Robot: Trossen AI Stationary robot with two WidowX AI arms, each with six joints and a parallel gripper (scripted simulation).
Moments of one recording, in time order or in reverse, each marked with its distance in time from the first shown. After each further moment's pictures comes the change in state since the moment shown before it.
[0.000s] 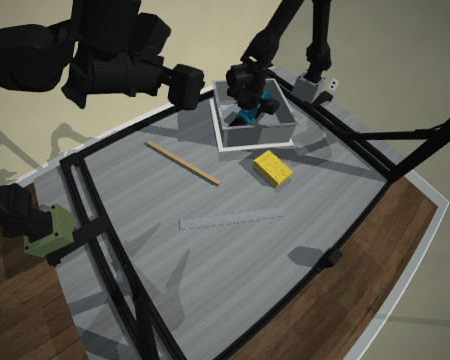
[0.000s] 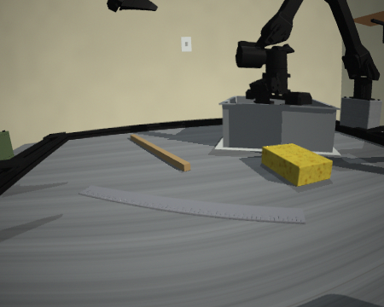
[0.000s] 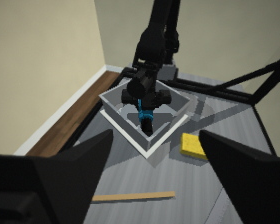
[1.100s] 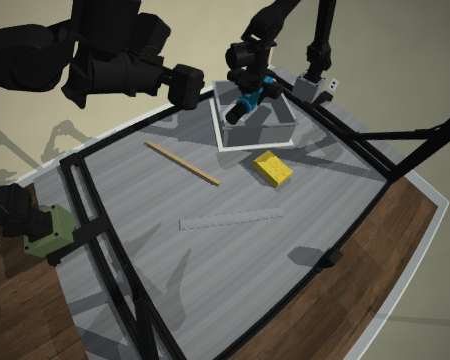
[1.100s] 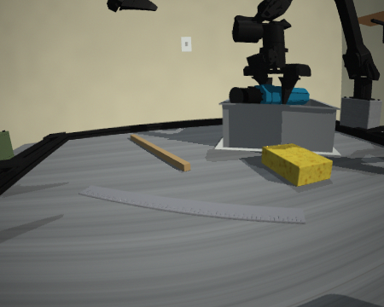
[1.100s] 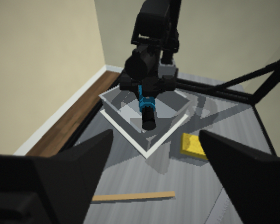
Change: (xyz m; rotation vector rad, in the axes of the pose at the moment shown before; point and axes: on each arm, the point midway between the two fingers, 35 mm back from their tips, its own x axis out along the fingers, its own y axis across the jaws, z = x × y) left arm 0.000 0.000 0.000 0.000 0.000 0.000; right arm -0.066 -0.001 0.004 -0.001 0.010 0.004
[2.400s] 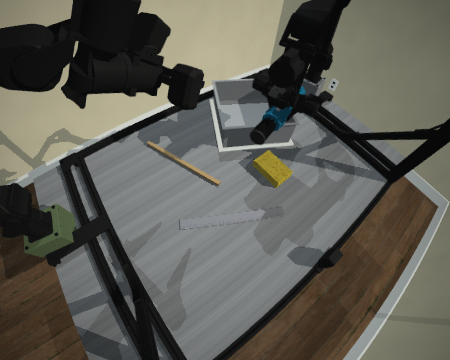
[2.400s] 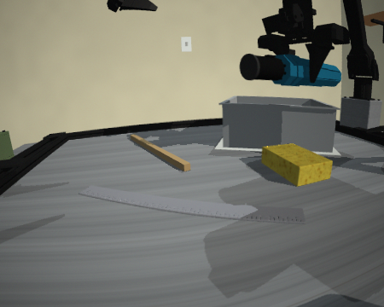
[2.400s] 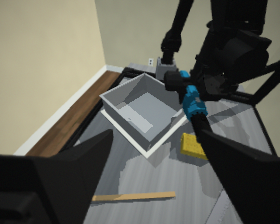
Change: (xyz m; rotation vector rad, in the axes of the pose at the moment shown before) left arm 0.000 0.001 0.000 -0.001 0.000 0.002; right arm -0.058 0.129 0.076 0.049 0.008 -0.005
